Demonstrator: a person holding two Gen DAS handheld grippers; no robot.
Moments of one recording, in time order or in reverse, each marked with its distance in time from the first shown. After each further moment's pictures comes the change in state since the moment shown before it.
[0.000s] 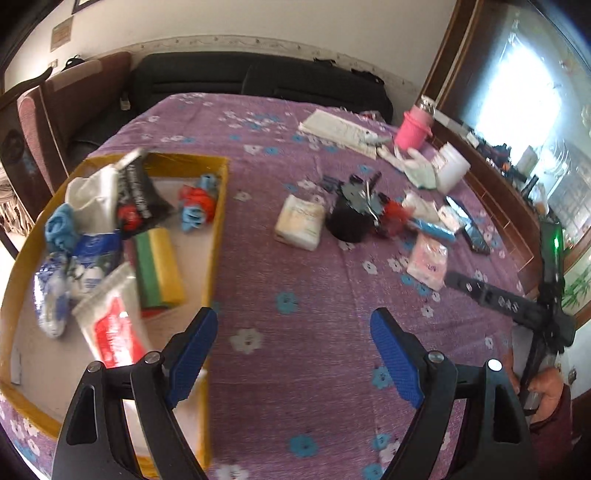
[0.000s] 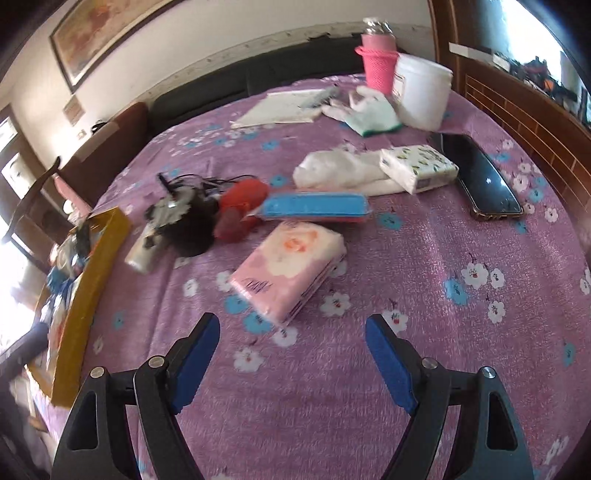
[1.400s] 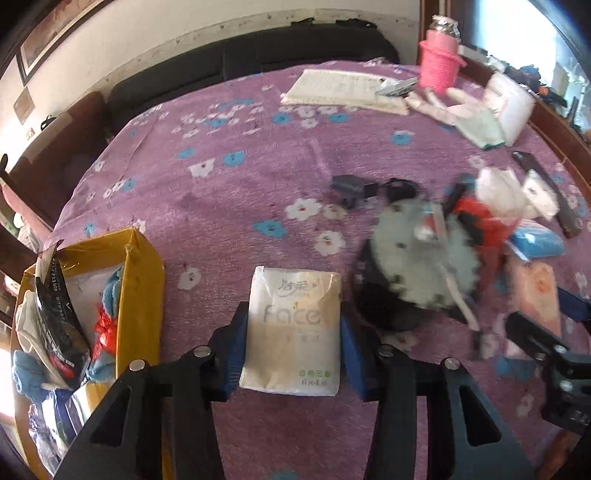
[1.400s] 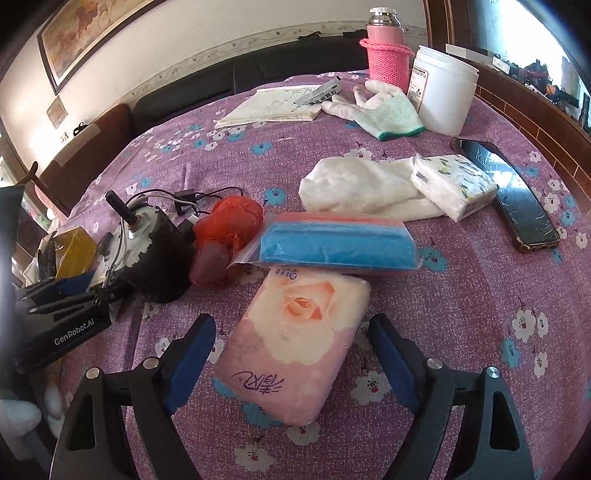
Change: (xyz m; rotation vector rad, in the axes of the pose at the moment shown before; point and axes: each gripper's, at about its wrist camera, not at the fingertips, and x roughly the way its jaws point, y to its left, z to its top) left arm 0.149 -0.040 0.082 0.244 0.106 0.202; right arm 0.056 0.014 0.019 -0.011 -0.017 -0.057
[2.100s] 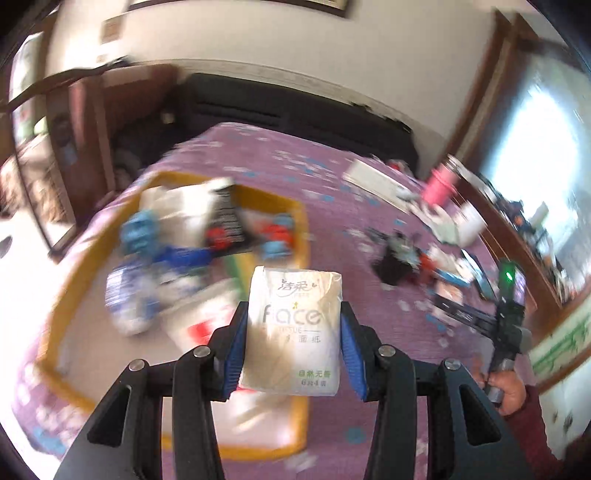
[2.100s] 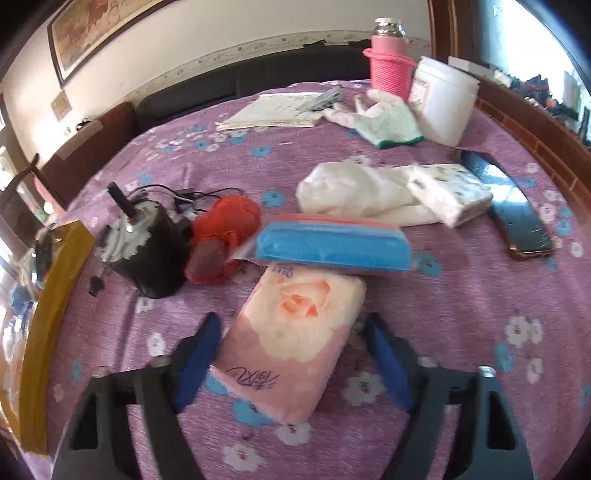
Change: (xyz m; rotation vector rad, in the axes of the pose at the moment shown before) left arm -0.179 0.135 -0.147 -0.425 -0.256 -0.138; right arm -0.007 -0.001 -0.009 -0.057 -0.028 -0.053
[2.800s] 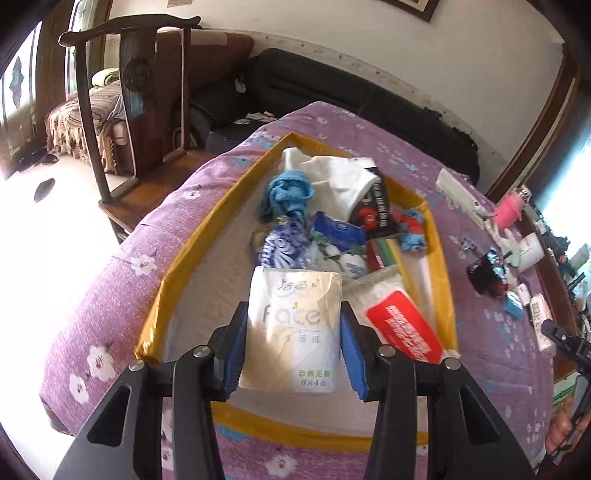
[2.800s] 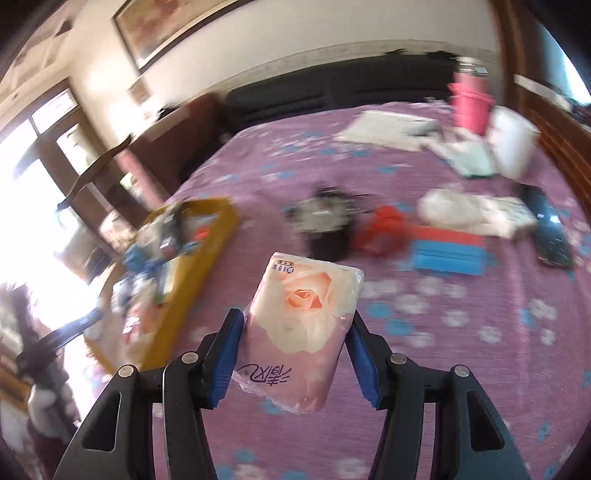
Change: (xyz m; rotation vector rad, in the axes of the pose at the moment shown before) left arm 0.012 0.119 -0.009 -0.160 0.077 0.147; right arm -0.106 0.093 -0.014 -0.127 0.034 0.374
